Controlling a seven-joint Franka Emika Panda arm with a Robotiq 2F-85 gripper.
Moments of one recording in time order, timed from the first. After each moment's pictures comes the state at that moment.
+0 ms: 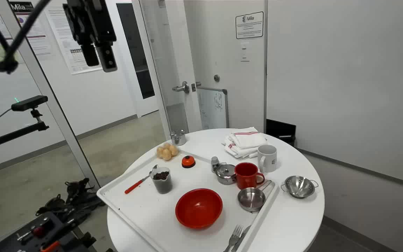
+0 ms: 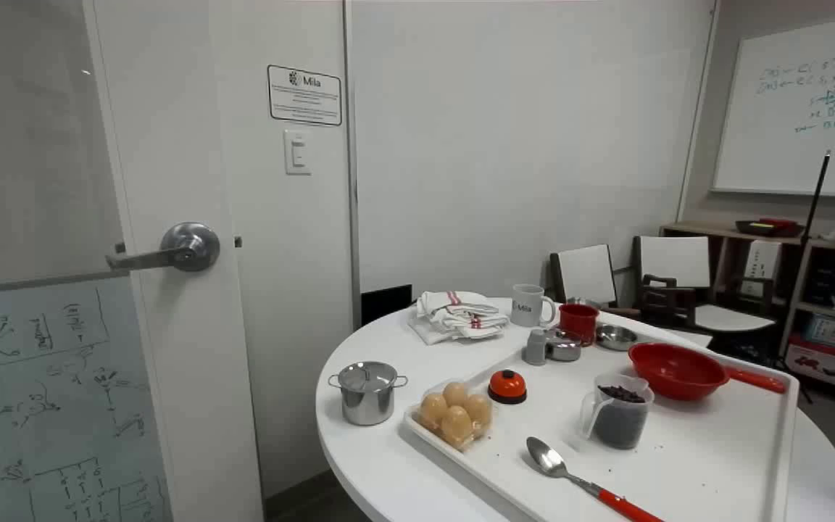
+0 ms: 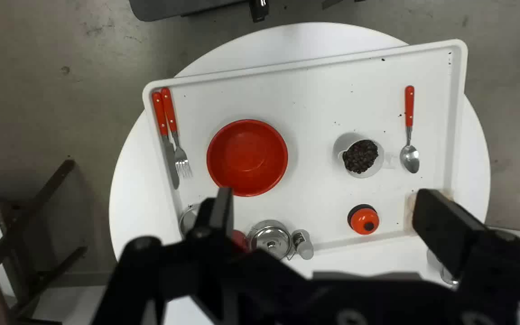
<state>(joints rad) -0.17 -0.60 -0.27 -2.23 -0.07 1.63 -0.16</state>
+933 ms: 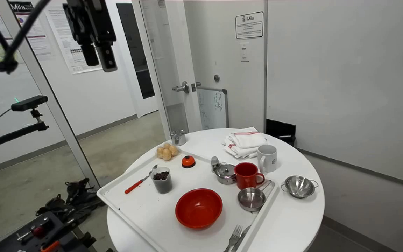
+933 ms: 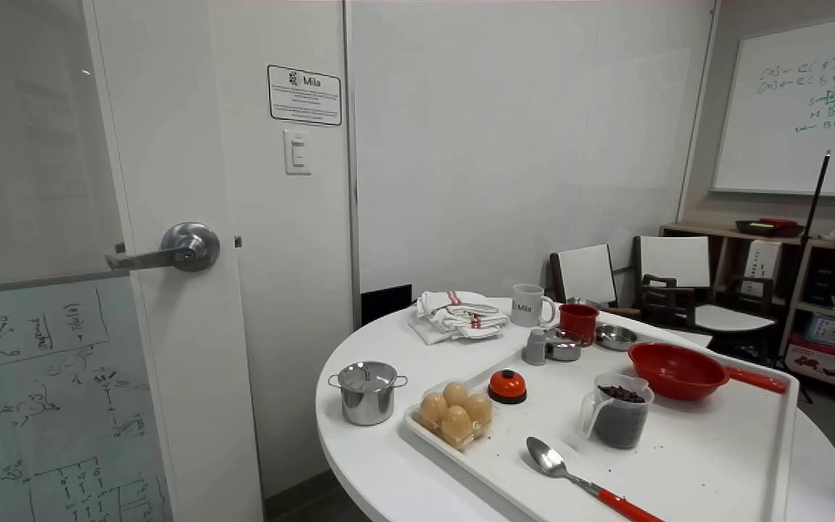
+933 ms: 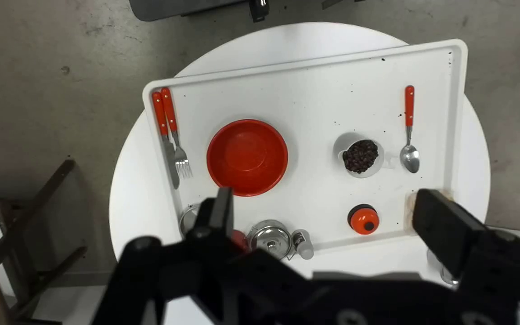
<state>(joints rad) -0.17 -0.60 -0.27 -2.23 -0.07 1.63 -0.16</state>
